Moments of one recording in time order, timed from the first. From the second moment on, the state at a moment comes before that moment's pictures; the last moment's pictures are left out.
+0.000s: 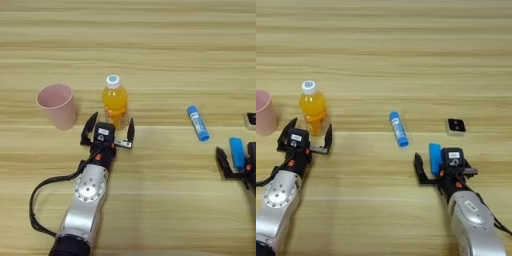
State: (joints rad) left arm 0.01 -0.03 -0.12 0.28 0.11 -0.29 0.00; right arm 0.25 -0.19 -0.10 -0.25 0.14 0.36 0.16
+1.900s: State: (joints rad) left arm 0.01 -0.03 -0.12 0.28 0.11 -0.29 0.00; right arm 0.24 -0.19 -0.07 -0.24 0.15 0.36 0.17
